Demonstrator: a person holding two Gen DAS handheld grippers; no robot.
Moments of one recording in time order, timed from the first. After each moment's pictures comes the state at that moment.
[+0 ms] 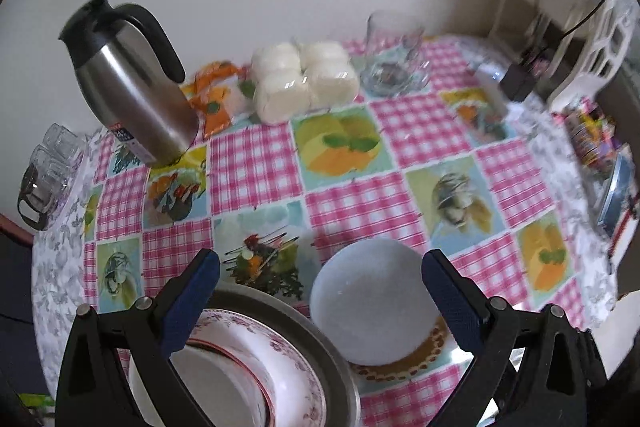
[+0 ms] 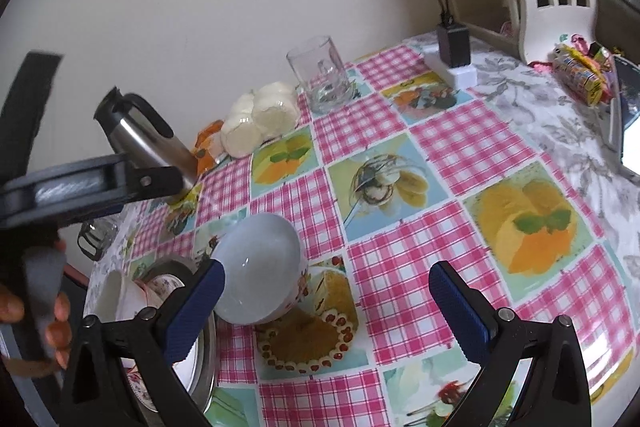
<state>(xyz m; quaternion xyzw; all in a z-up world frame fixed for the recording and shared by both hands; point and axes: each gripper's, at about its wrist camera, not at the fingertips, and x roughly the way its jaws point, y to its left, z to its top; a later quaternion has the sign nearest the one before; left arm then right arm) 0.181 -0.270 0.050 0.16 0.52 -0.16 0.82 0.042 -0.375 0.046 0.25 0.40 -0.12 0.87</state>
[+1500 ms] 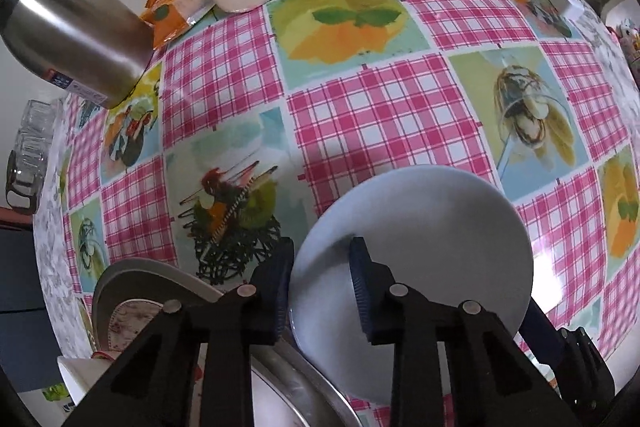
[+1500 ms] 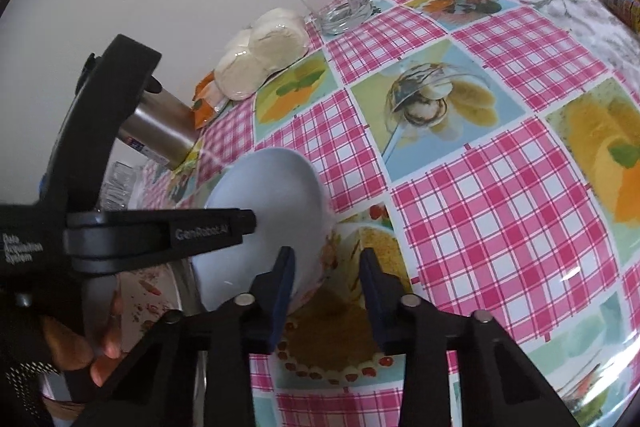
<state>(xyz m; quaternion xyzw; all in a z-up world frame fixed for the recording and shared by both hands) 0.197 -0.288 -0.059 0.23 0.62 -0.12 0.74 0.079 -0.365 -0.030 0.32 0.45 -0.07 0.83</state>
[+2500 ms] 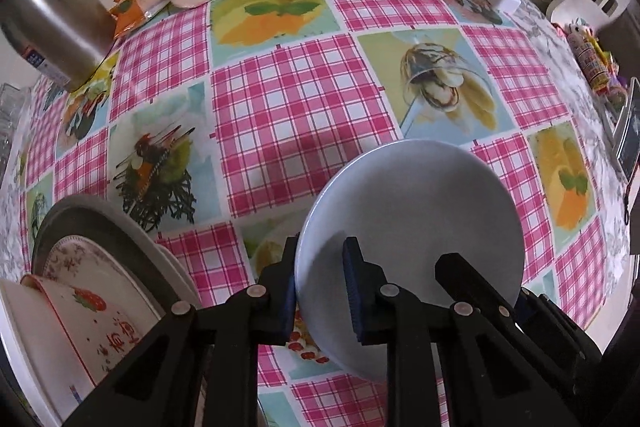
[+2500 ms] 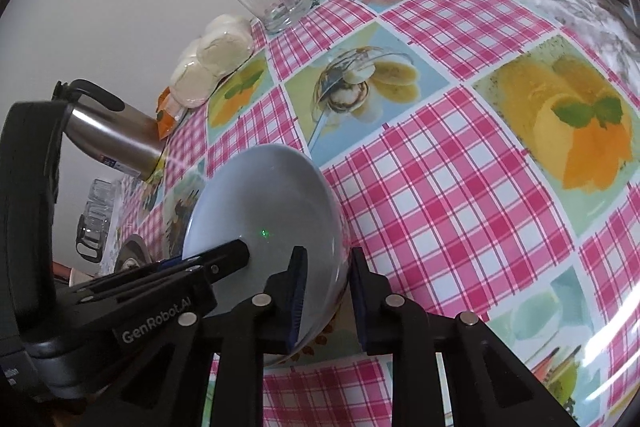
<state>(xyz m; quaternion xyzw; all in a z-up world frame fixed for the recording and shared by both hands) 0.131 -0.312 -0.048 0.17 0.61 -0.19 0.75 0.049 -0.397 -0.038 0.36 0.47 -0.11 0.80</state>
